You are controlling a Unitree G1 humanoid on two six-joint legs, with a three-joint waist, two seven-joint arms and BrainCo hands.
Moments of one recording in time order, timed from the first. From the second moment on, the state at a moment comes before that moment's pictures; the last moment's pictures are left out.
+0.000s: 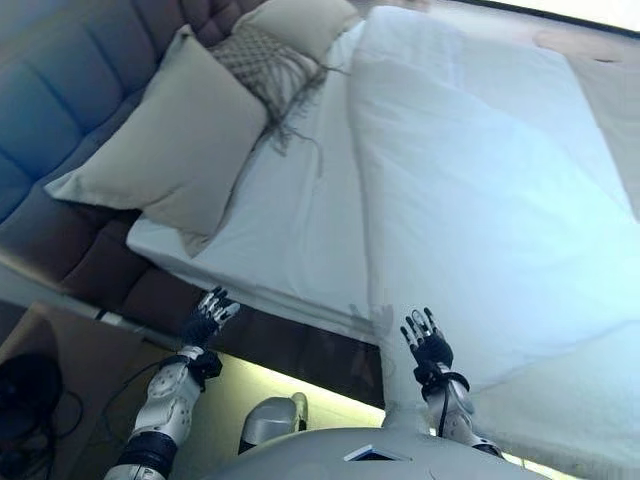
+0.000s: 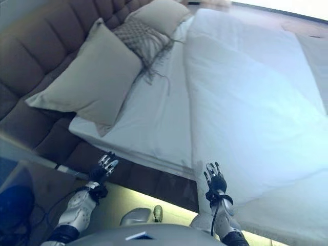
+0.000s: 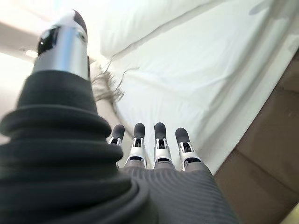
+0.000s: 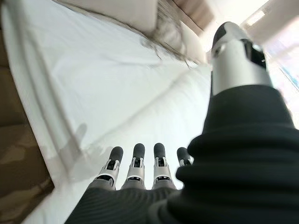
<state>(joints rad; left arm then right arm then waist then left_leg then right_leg) 0.16 0.37 -0.15 0.50 -0.65 -0.17 -0.13 0.20 -0.18 0.19 0.58 0.95 -0.23 0.05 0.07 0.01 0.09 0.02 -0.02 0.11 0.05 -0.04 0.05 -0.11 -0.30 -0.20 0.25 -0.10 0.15</state>
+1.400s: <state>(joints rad) -0.12 0.48 -0.30 0.40 -0.73 -0.25 -0.12 -0.31 -0.71 -0.38 1.36 1.39 -0.09 0.01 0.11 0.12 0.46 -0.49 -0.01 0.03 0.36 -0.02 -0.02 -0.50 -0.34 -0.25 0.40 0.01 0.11</state>
